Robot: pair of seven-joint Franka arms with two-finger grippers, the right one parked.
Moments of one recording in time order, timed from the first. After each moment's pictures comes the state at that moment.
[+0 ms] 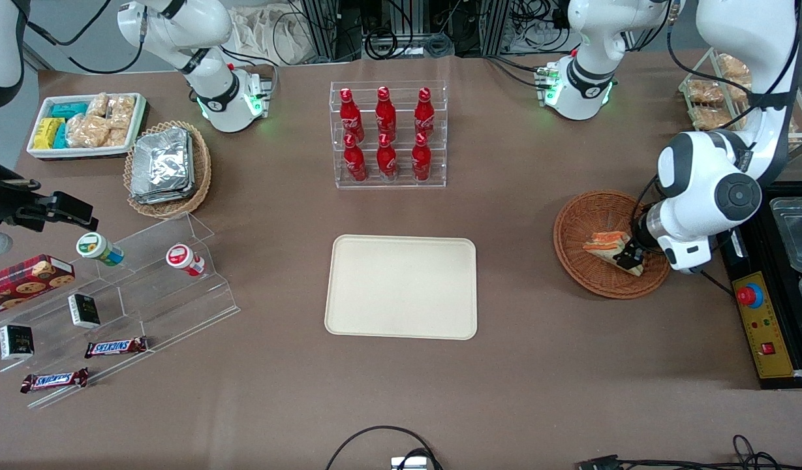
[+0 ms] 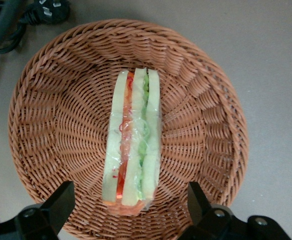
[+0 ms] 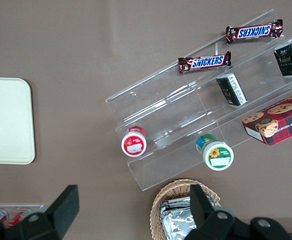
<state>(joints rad) 0.09 0.18 -0.11 -2.19 0.01 2.20 -1.08</state>
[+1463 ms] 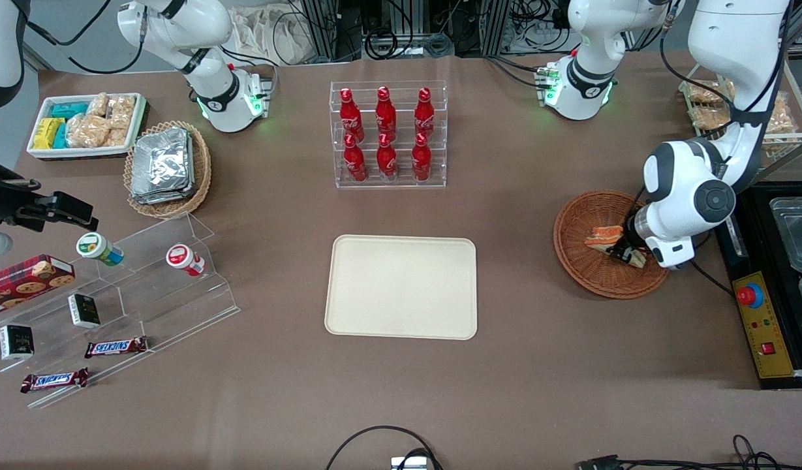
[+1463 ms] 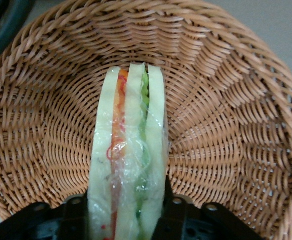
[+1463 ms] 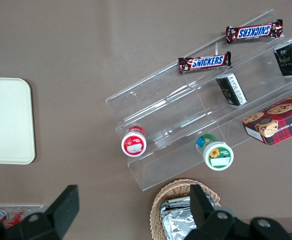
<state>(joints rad) 0.10 0.23 -0.10 -2.29 0.01 2.37 -1.10</state>
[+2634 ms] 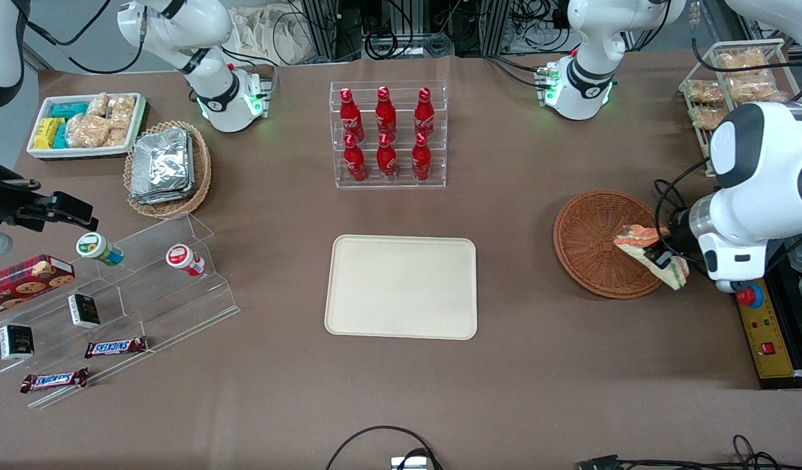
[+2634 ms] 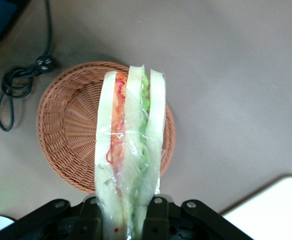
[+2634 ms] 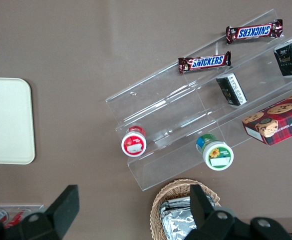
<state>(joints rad) 0.01 0.22 -0.12 -1.67 0.01 1.75 -0.86</state>
